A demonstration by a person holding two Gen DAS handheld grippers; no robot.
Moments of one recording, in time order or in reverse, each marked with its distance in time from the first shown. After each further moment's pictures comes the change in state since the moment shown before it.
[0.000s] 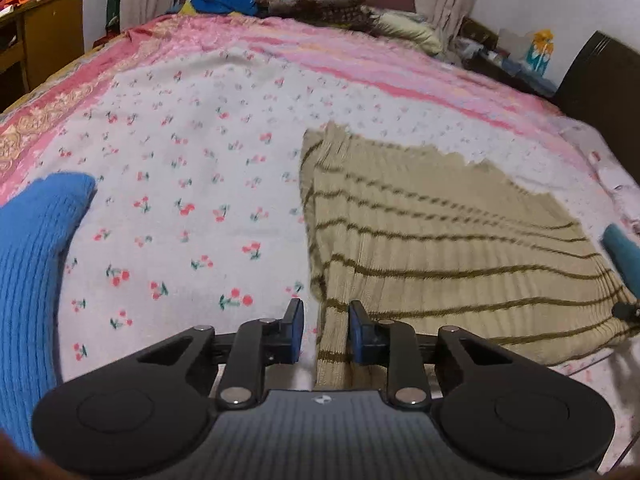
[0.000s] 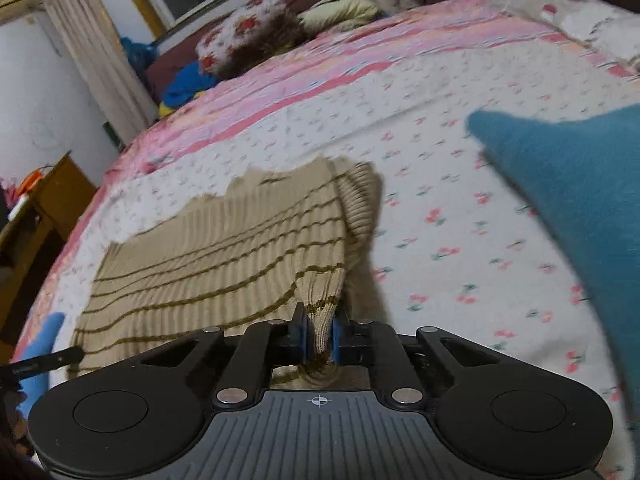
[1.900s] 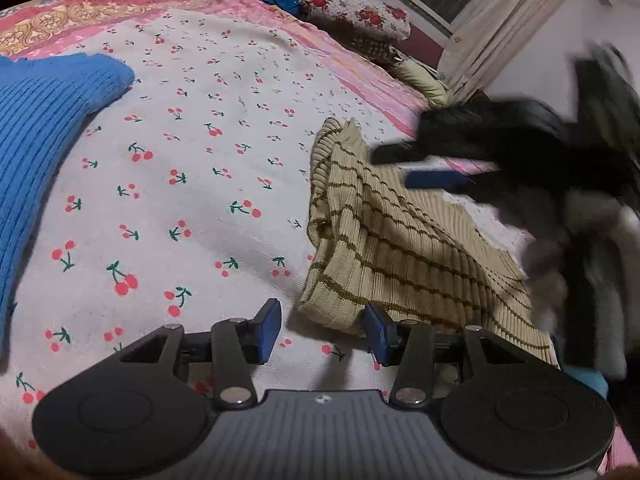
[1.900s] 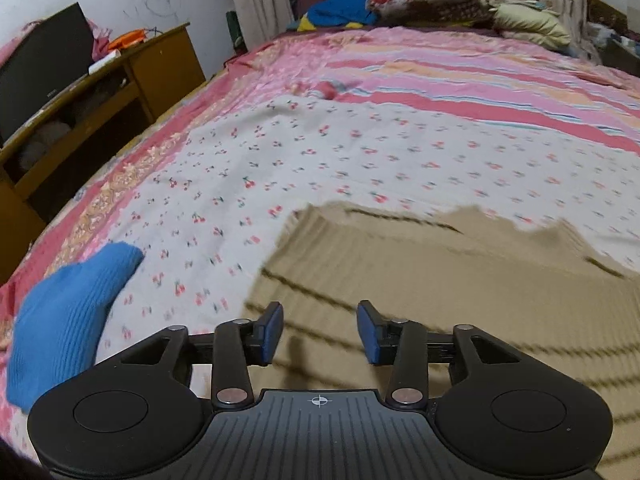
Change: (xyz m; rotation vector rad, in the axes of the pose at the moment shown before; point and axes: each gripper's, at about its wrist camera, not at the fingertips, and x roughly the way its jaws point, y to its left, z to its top) left arm -0.021 0.031 -0.051 -0.317 -0.079 -0.193; right arm 0.118 0.289 0.025 -0.446 0.151 0.164
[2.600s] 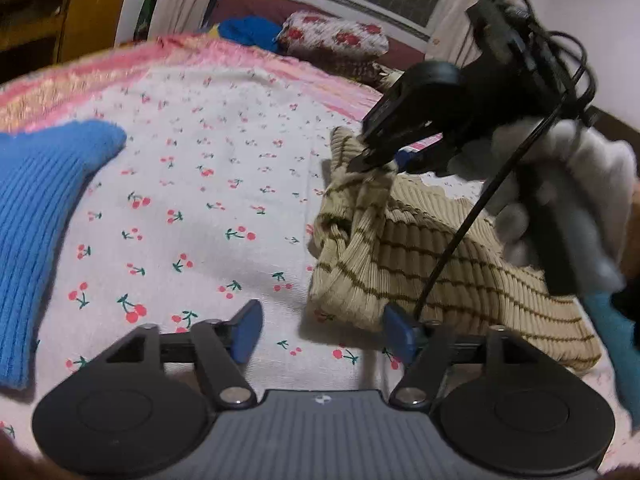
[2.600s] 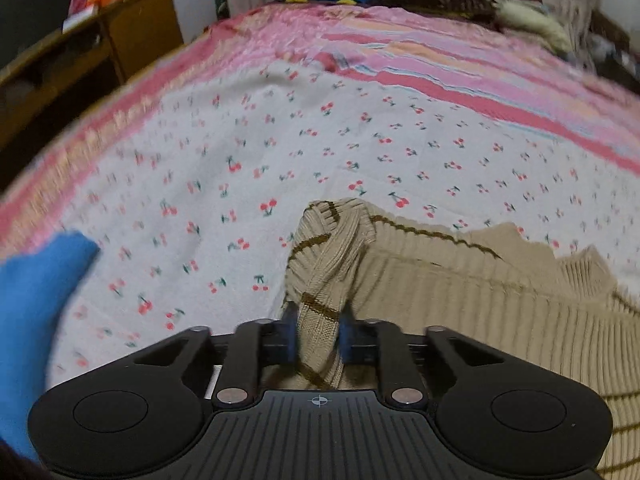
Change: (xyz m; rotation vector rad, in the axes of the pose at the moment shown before) left arm -0.009 -0.023 -0.022 0.192 -0.115 0.091; right arm 0.033 0.016 0.016 -0.013 0.042 -0.093
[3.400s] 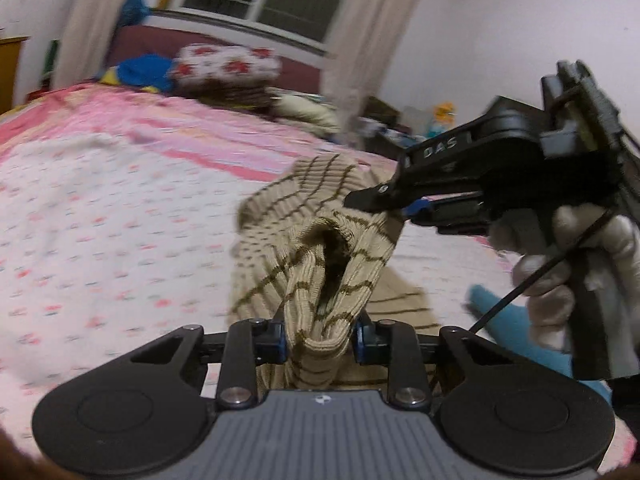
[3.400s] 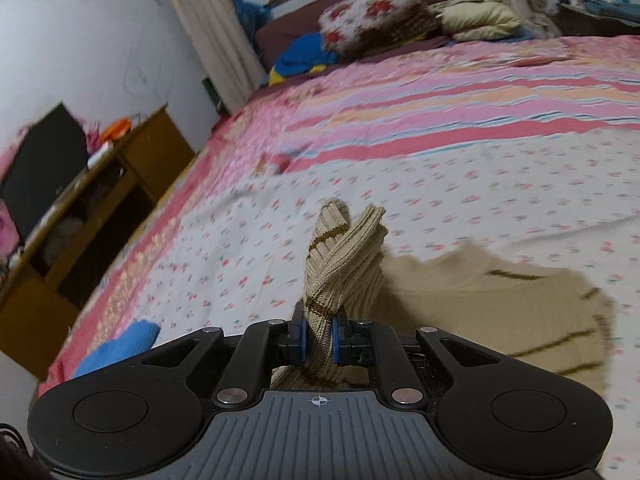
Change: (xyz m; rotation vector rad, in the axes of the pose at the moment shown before) left arm 0.014 -0.136 0.047 0.146 -0.051 -0.256; right arm -0.134 -0.164 -0.026 0.268 -0.187 0.191
